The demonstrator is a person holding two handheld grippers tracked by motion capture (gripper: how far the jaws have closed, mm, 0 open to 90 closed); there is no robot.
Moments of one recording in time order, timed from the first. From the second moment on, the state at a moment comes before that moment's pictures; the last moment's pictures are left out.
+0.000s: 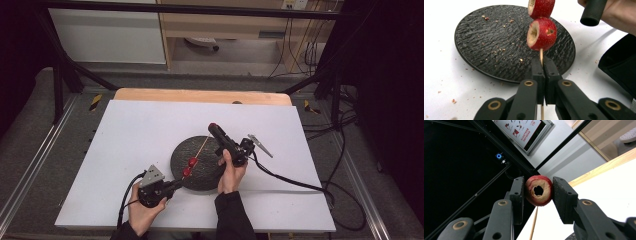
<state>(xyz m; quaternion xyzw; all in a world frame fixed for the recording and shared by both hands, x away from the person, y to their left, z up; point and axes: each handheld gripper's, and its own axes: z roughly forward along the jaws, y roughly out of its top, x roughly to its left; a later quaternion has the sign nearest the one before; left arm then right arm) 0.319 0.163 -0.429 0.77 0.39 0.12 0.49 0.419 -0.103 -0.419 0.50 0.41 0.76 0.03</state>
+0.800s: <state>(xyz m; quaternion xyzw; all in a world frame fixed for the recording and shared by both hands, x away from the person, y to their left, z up) 0.327 0.145 -0.427 0.76 0.40 0.12 0.50 0.414 -0.104 -0.417 0.50 0.42 0.76 0.02</state>
